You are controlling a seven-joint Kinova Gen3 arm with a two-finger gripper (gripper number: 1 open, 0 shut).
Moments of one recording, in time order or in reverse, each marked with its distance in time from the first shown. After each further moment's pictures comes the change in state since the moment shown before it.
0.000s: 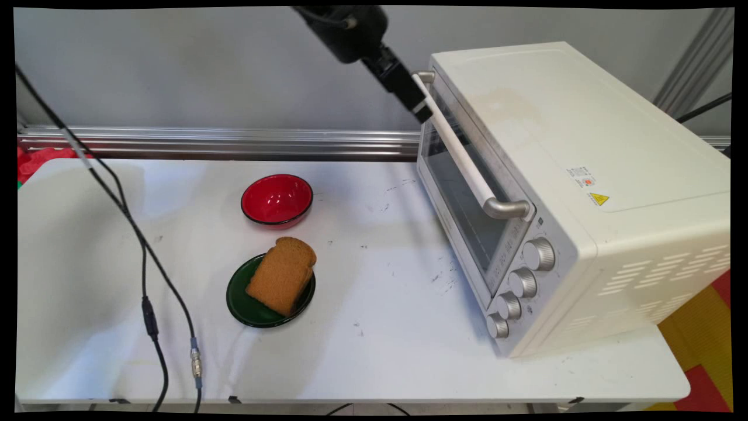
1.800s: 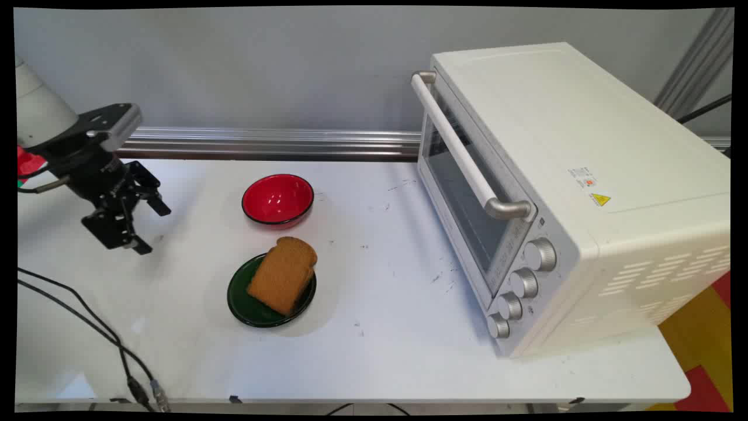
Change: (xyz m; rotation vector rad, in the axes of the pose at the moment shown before) arm -0.370 -0.104 -0.059 -0.139 -0.367 0.219
